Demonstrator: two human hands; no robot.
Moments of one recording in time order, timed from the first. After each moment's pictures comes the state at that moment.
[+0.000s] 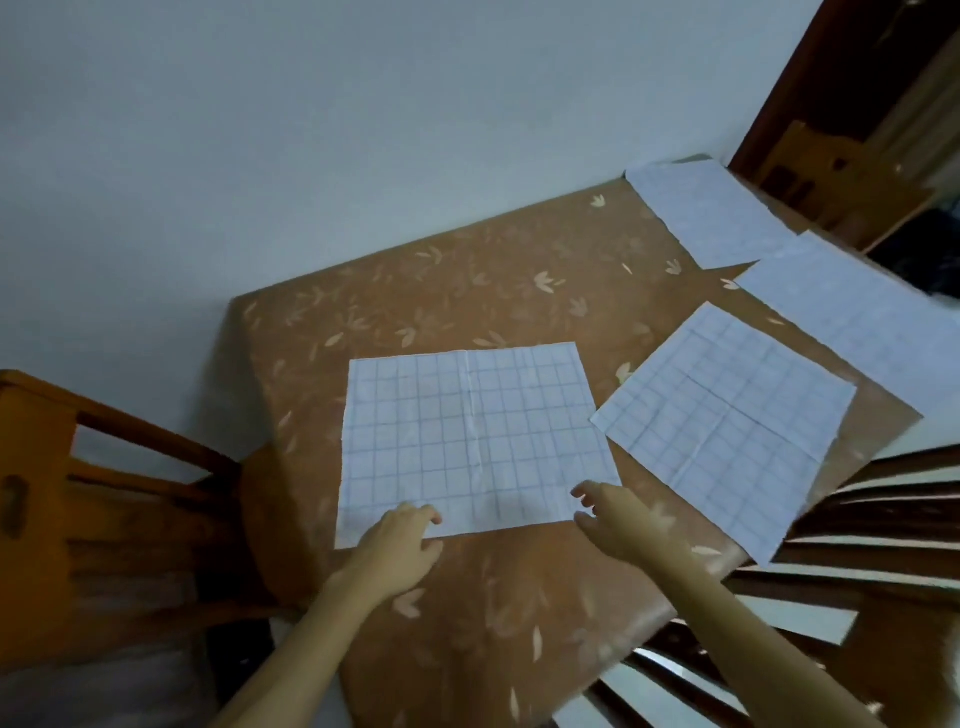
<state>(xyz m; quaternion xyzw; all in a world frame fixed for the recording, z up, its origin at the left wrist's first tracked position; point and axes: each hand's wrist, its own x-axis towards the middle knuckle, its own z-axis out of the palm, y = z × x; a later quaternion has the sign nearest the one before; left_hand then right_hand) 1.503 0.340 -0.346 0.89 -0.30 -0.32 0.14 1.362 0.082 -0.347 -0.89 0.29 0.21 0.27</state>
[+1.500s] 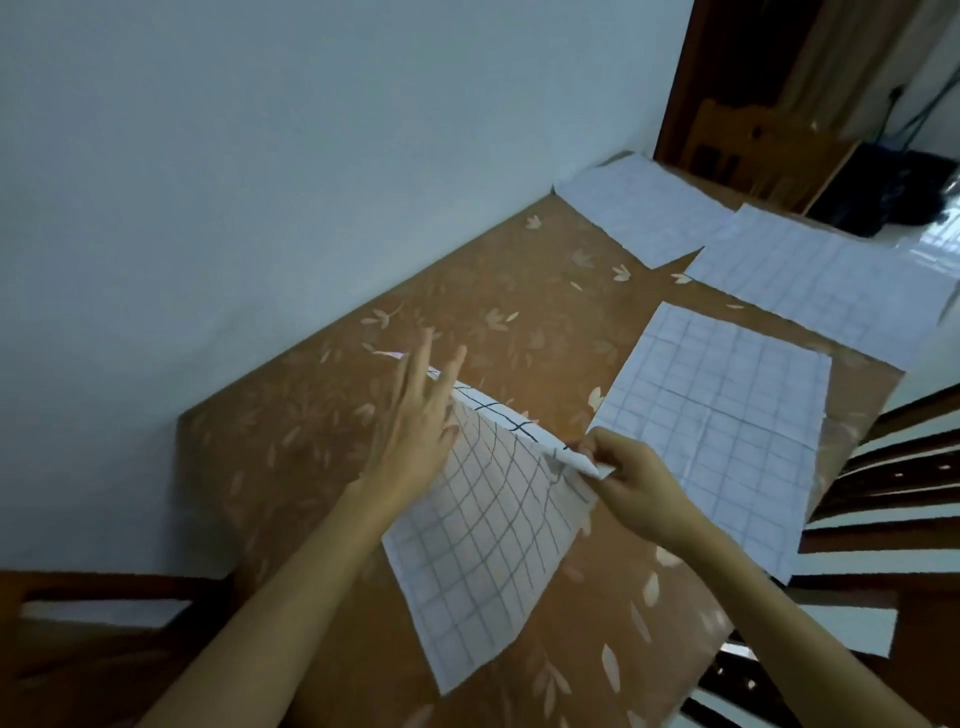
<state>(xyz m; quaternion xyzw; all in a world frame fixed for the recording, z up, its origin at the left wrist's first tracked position) 1.613 0.172 -0.251 0.84 -0.50 0.00 0.20 1.389 0.025 -0.261 -0.82 0.26 -0.12 0.49</state>
